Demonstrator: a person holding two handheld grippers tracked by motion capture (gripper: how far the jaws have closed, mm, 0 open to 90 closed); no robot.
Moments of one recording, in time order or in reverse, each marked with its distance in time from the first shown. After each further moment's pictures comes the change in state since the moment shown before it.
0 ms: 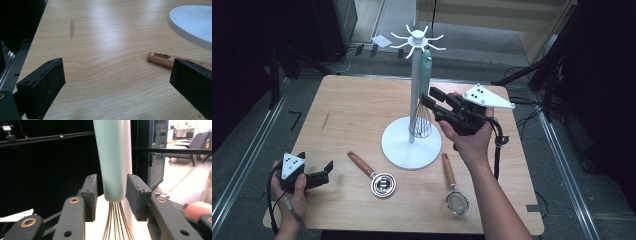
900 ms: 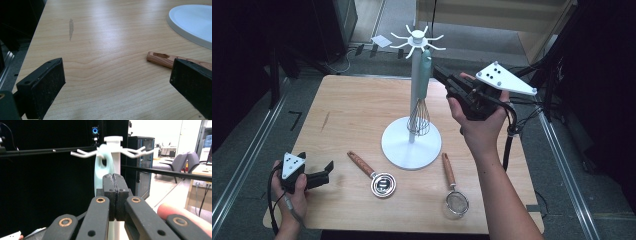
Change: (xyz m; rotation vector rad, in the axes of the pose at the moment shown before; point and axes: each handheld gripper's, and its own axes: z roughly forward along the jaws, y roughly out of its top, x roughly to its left) left arm -0.001 0.000 0.000 0.004 -0.001 0.002; right arm 0.012 0.057 -0.012 -0.099 -0.068 -0.079
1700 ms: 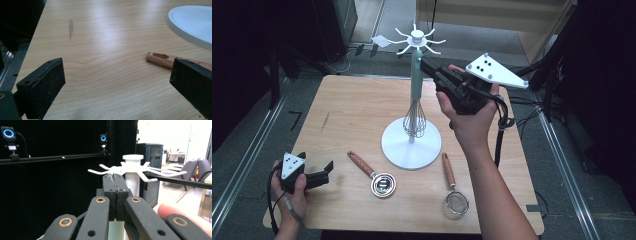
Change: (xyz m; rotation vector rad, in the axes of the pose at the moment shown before) left arm 0.000 0.000 0.000 -0.001 -0.004 -0.003; right arm 0.016 0.011 0.016 -0.043 0.065 0.002
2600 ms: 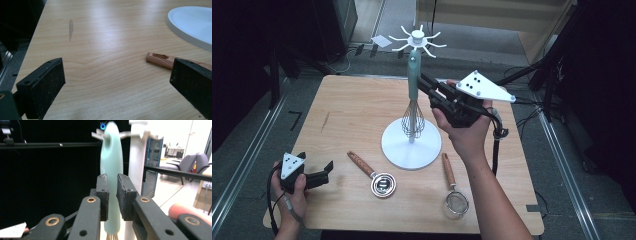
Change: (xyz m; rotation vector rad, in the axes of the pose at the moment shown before) left arm 0.001 0.000 0.000 -0.002 -0.006 -0.006; right arm 0.001 -0.035 -0.004 0.077 -0.018 -0.038
